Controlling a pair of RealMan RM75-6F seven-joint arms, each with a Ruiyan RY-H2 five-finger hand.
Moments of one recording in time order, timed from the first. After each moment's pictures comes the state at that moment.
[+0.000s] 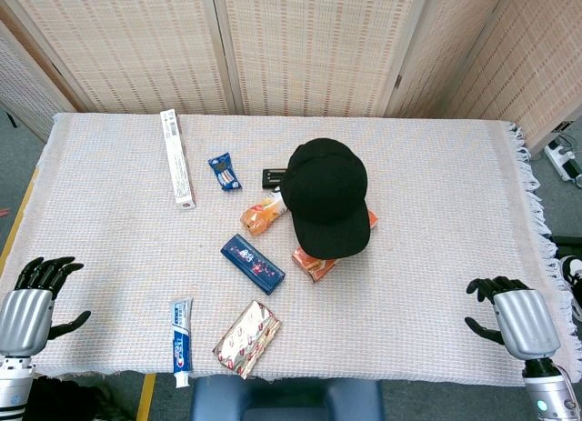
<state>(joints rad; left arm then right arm) -0.11 -1.17 -0.06 -1.64 1.54 1.54 0.12 0.05 -1.11 0.01 -1.74 -1.61 1.50 -0.18</state>
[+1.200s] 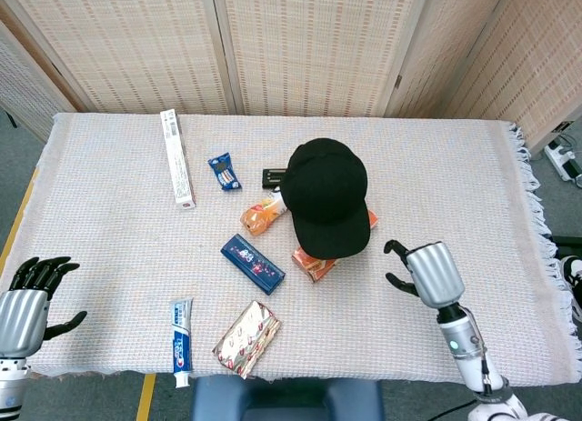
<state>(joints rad) -0.10 -1.15 -0.06 -1.65 1.55 1.55 0.10 0.33 -1.47 0.18 -1.52 -1.65 1.39 -0.22</state>
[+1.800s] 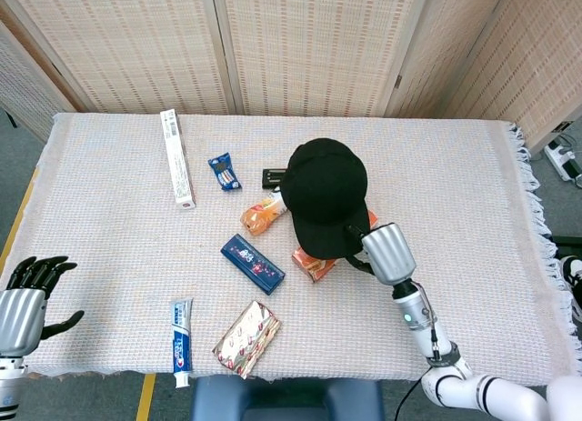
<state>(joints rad) -0.10 -1.14 -0.06 -1.63 1.54 1.54 0.09 0.51 -1.71 0.24 -1.22 -1.65 1.36 -0.16</state>
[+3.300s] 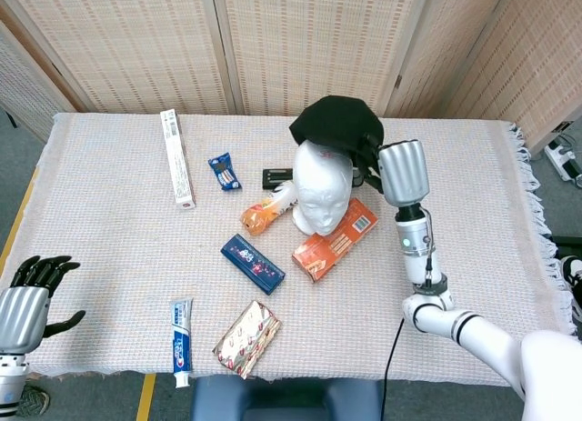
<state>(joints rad) -0.12 -1.13 -0.06 -1.64 1.54 1.51 0.10 0.80 -1.70 0.49 -0.98 -1.44 1.36 -0.09</state>
